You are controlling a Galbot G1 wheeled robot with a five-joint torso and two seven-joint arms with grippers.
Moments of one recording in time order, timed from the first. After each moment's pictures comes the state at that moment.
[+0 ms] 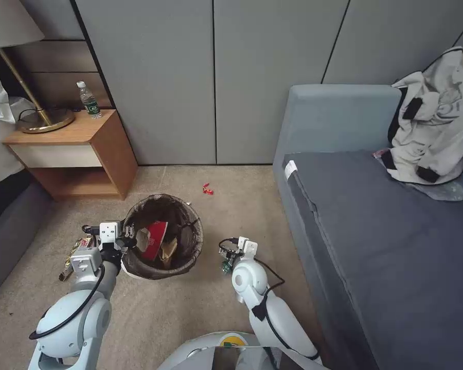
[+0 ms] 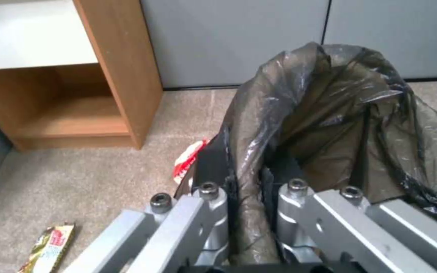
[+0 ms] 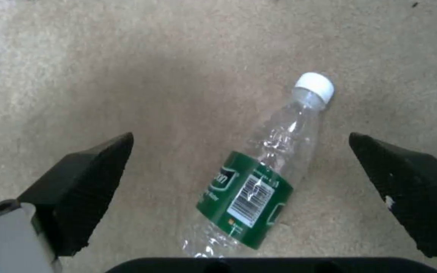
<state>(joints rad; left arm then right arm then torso) 1.62 -1.41 -0.77 -2.35 -0.22 0.53 -0.03 -1.13 1.58 0.06 1.56 0.68 -0.52 0.68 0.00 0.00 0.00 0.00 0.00</state>
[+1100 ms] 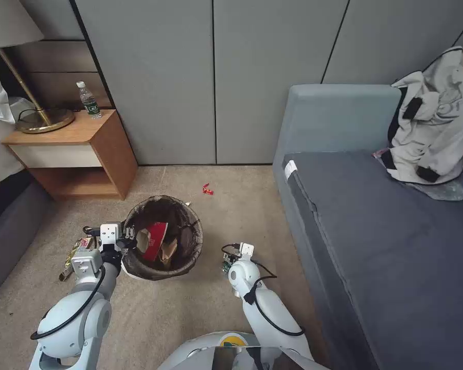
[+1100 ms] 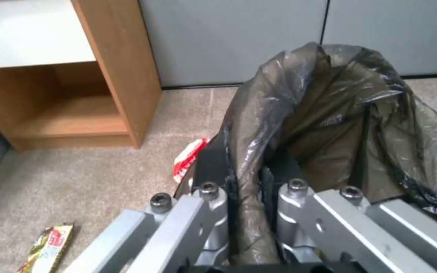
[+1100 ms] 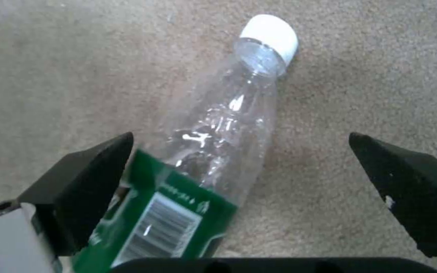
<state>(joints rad) 1.62 -1.41 -0.77 -2.33 -0.22 0.51 -0.01 -1.04 1.61 0.09 1.28 0.65 -0.45 0.69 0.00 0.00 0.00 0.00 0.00</state>
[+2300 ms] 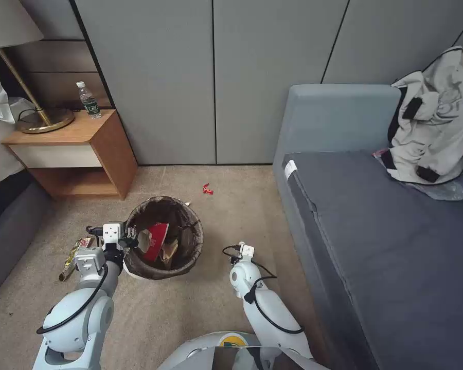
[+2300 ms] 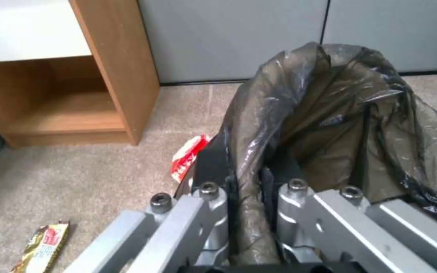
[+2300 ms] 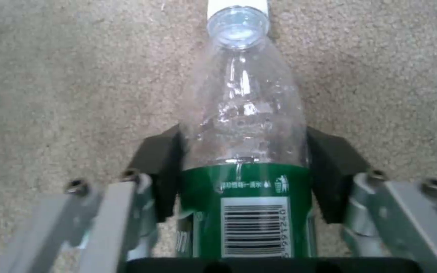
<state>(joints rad) 1.60 -1.40 -0.76 -2.30 -0.22 0.51 -0.01 -1.02 1.61 0.10 1.22 0.61 -0.43 0.64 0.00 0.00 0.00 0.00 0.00</state>
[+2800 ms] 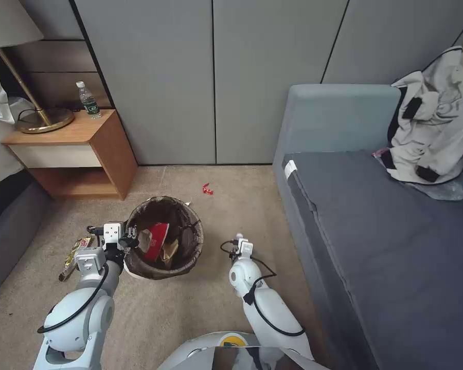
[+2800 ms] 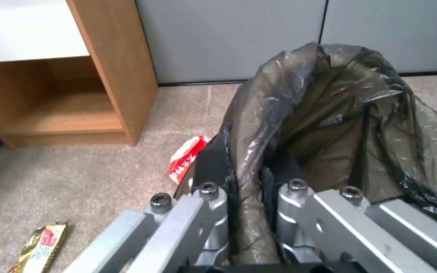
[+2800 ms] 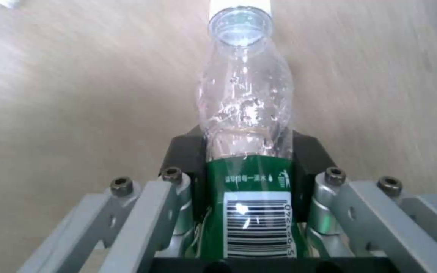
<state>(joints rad) 1.60 -1.41 -0.76 -2.30 -0.22 0.51 -0.01 -1.04 1.61 0.09 1.35 0.47 -0.41 0.53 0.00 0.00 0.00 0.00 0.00</state>
